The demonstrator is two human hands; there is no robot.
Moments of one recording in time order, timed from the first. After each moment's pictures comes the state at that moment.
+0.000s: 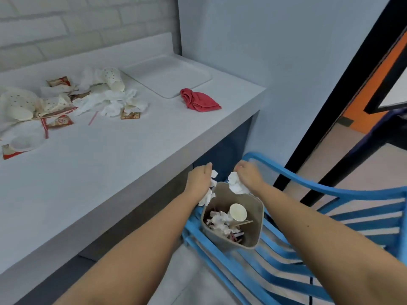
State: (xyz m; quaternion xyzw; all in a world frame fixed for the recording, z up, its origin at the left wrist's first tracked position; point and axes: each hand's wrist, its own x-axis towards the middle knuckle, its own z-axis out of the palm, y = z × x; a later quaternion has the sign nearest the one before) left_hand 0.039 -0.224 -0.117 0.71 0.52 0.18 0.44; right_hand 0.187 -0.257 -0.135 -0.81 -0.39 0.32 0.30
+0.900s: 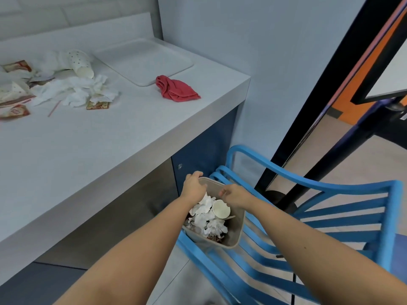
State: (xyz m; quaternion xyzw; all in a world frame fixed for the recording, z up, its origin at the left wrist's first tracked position) left_hand 0.095 -0.226 -0.196 0.72 0.54 0.10 0.43; right_hand 0.218 -0.302 -0.176 -0.78 -0.47 0.40 0.10
